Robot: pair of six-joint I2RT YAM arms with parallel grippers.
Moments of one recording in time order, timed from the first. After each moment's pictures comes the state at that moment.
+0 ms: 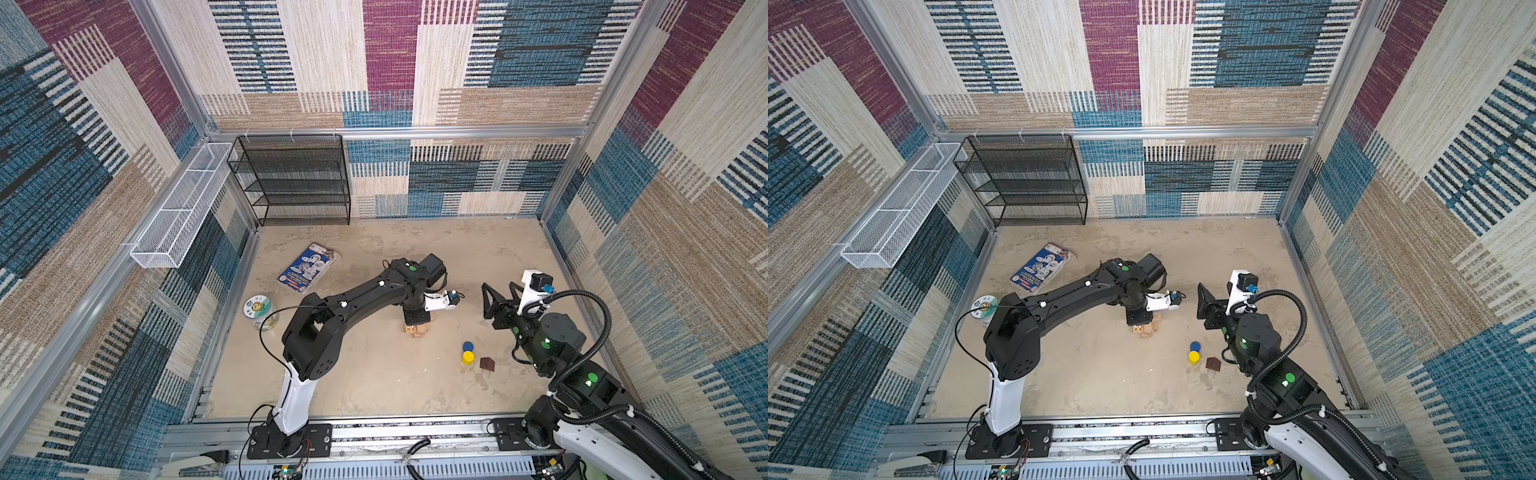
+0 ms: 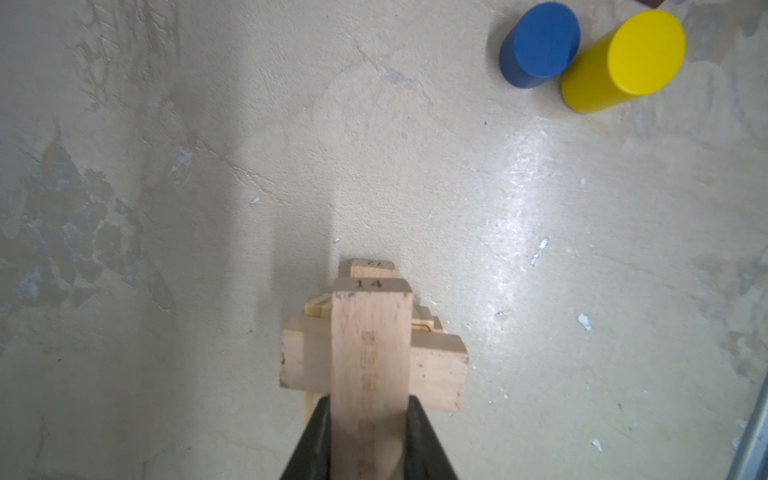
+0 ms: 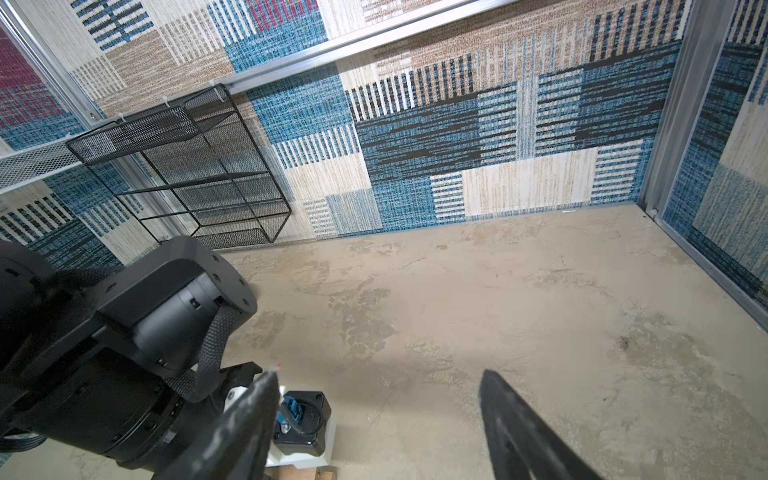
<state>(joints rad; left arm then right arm) -0.85 2.03 1.73 -1.04 0.05 0.62 0.68 0.53 0.58 -0.18 0.45 0.32</state>
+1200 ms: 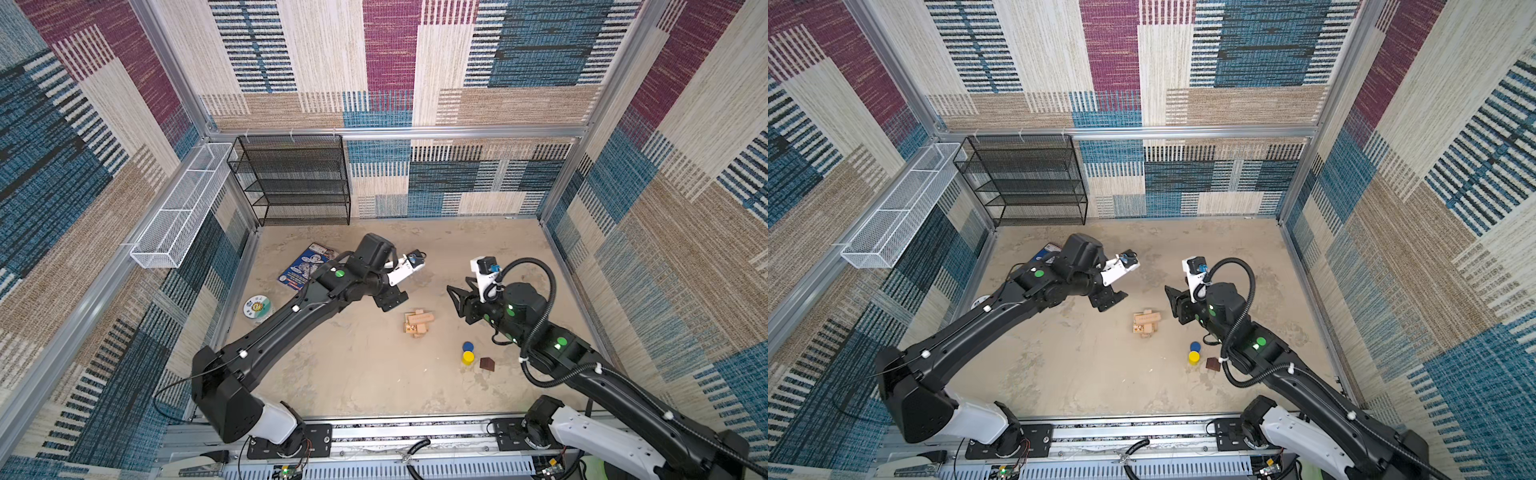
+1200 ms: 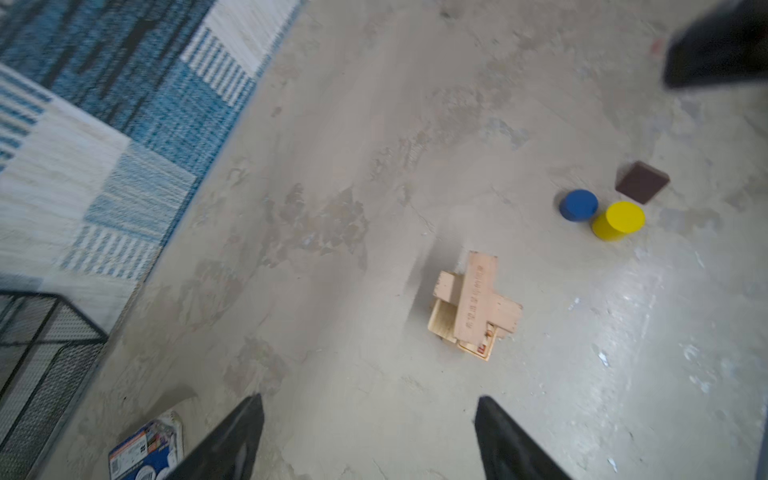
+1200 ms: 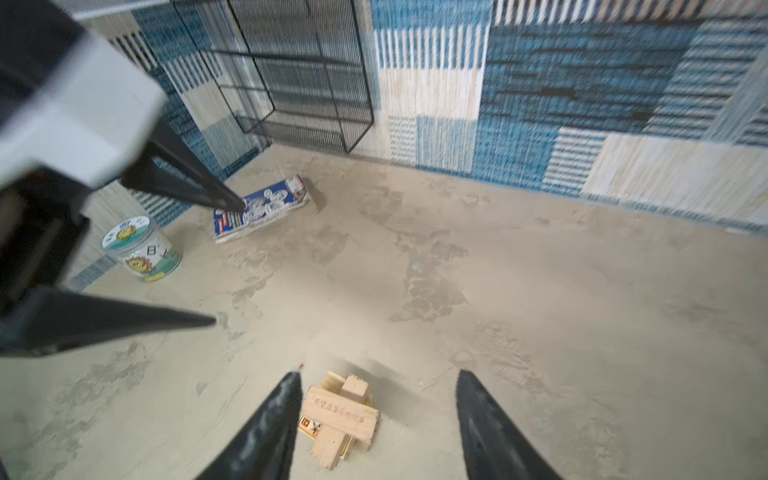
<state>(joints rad) -0.66 1.43 1.39 -0.72 0.03 0.44 0.67 0.93 0.77 -0.22 0.10 0.21</state>
